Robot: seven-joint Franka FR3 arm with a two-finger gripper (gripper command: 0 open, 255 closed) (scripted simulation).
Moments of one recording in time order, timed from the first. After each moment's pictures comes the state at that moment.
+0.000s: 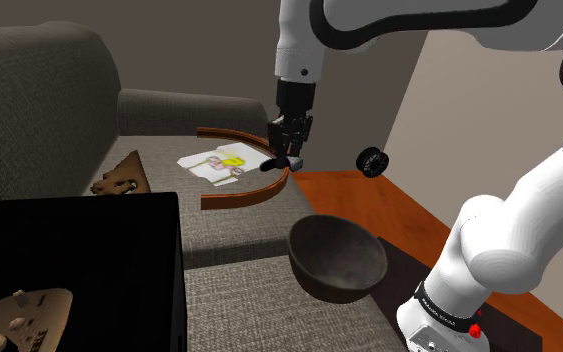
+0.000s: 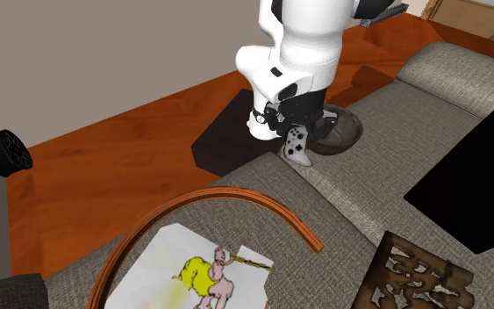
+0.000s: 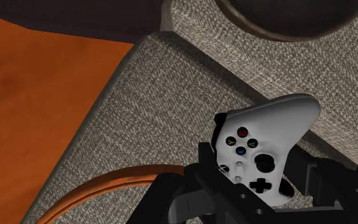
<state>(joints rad) 0.25 -0.30 0.20 -2.06 0.13 1.69 0.24</state>
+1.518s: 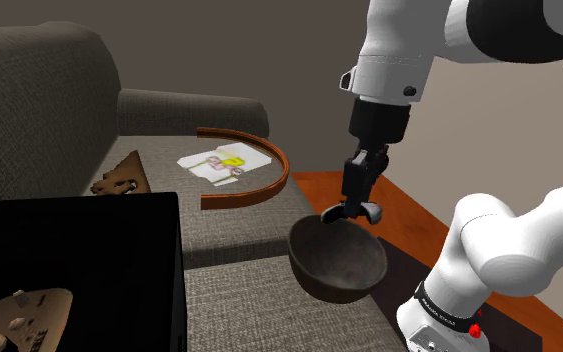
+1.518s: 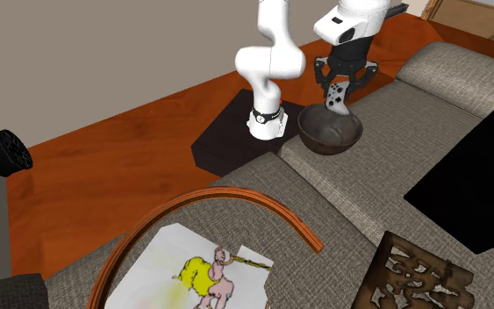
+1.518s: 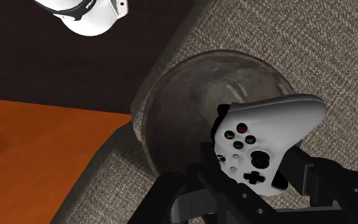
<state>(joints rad) 0.38 -0.75 0.33 -2.34 0.31 1.56 0.44</state>
